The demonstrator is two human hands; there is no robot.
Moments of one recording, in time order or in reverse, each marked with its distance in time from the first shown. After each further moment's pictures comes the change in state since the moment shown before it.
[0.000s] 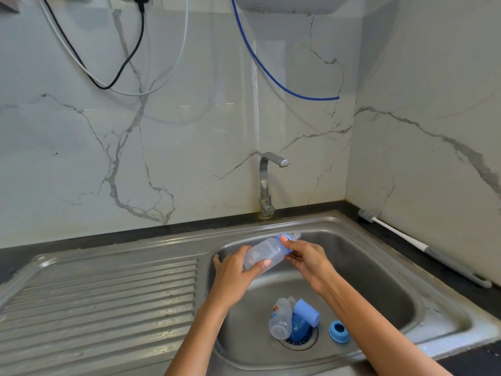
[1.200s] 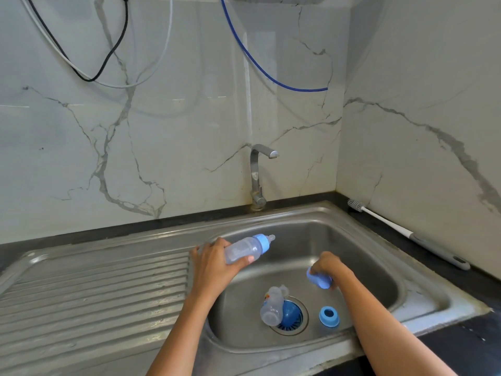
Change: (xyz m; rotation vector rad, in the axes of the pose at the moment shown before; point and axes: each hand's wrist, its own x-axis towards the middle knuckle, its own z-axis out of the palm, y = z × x) left_hand 0.002 -0.020 -0.001 0.299 0.226 0.050; right_hand 0.033 0.009 -0.075 -1.328 0.180 0.471
